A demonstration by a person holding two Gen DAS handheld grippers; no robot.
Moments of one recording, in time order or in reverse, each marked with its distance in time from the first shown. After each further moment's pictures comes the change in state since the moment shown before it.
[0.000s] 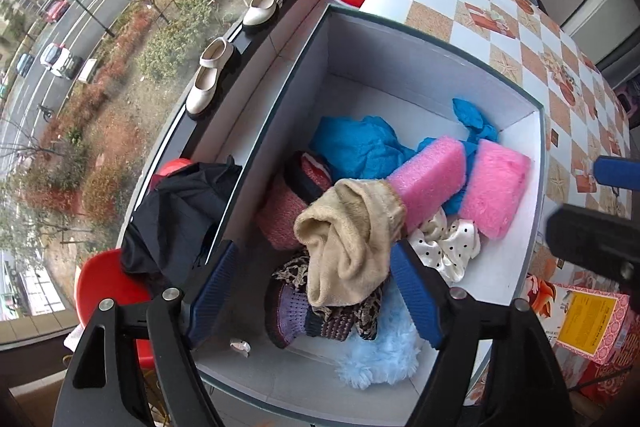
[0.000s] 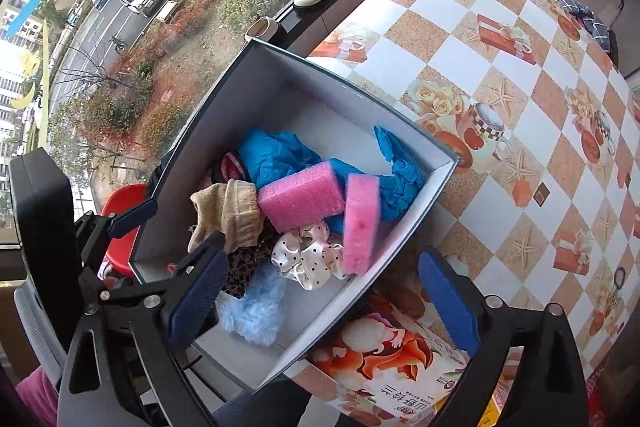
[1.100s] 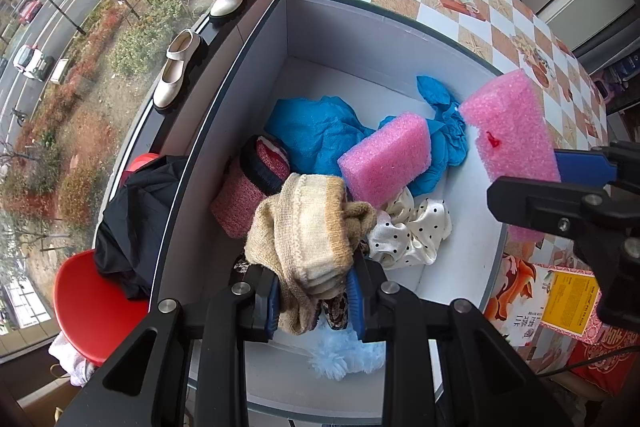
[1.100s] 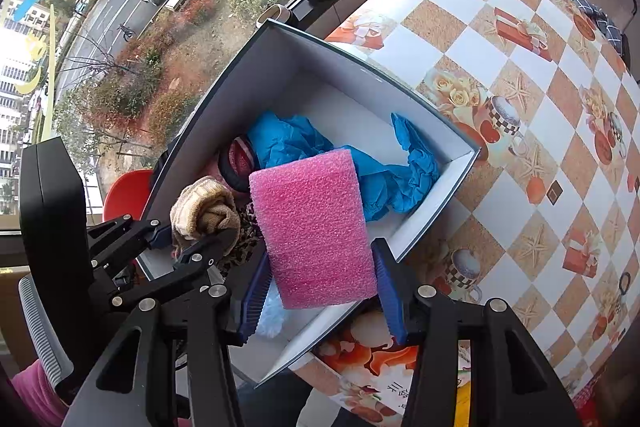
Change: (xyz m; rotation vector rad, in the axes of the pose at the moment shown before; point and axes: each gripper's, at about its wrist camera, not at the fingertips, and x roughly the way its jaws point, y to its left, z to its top) left arm 0.003 -0.017 -0.009 0.050 0.012 -0.106; right arm 0.014 0.006 -0.002 -0.031 0.039 0.033
